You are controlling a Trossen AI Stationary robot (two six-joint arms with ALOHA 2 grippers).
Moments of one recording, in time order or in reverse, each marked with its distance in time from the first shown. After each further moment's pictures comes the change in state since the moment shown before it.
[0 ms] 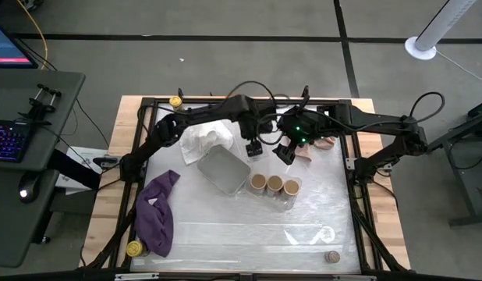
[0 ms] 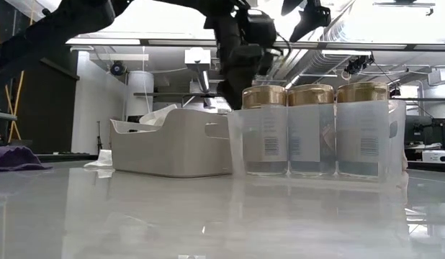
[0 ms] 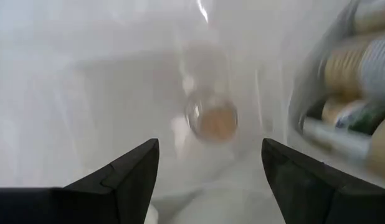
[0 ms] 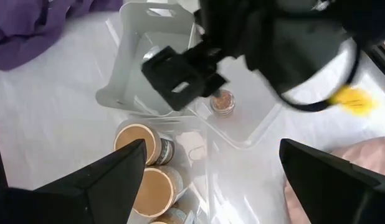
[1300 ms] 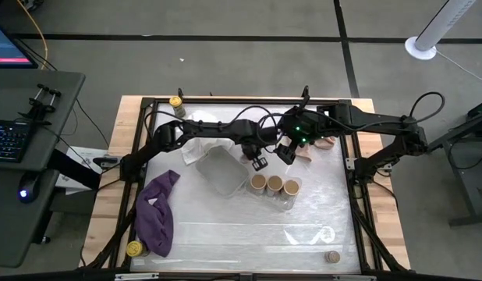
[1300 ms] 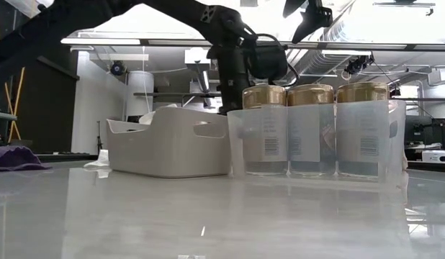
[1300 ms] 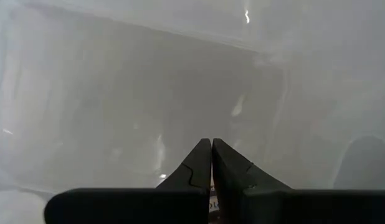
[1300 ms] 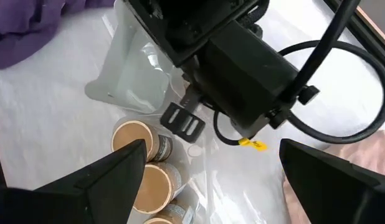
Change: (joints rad) left arm -0.089 -0.004 -0.346 0.325 -0.172 -0.353; right arm 0.000 0.000 0.000 -0.017 0.000 0.011
